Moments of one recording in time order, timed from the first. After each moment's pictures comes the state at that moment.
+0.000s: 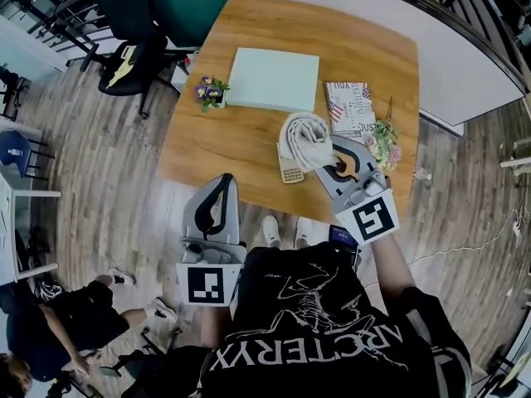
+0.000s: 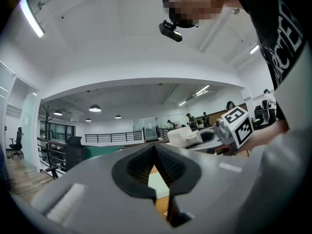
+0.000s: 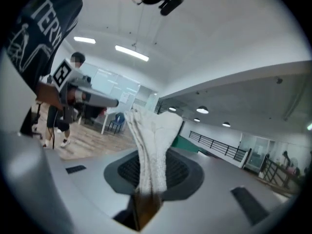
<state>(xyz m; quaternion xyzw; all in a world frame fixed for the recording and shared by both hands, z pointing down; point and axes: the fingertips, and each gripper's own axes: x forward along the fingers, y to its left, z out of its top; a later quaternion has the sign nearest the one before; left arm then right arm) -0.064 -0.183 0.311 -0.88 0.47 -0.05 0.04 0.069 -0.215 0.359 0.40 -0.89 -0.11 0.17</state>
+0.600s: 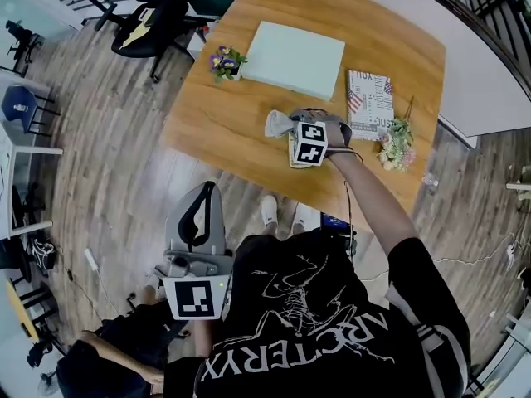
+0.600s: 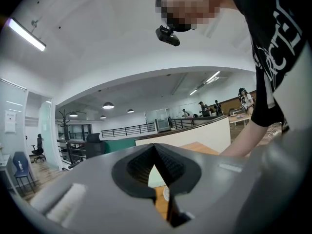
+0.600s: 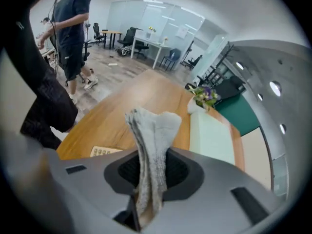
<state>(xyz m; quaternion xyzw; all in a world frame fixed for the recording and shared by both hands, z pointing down) -0.105 -0.147 0.320 -0.83 0.55 -0.10 0.04 0.009 -0.305 0.668 0.10 -0.81 -0.15 0.55</state>
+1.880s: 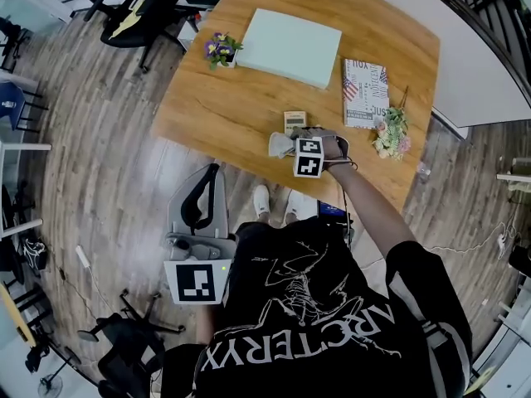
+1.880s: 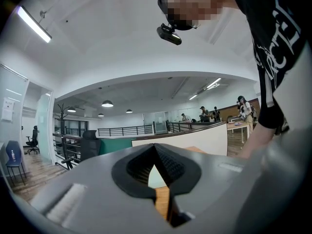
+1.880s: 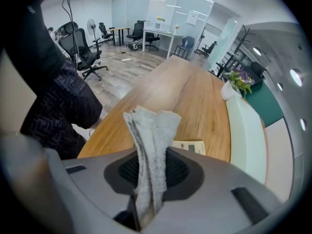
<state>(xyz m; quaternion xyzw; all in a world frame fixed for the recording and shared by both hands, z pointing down) -0.108 -0.152 0.331 -0.84 0.53 -0.07 0.02 0.020 -0.212 0.730 0.02 -0.80 -0.09 0.60</state>
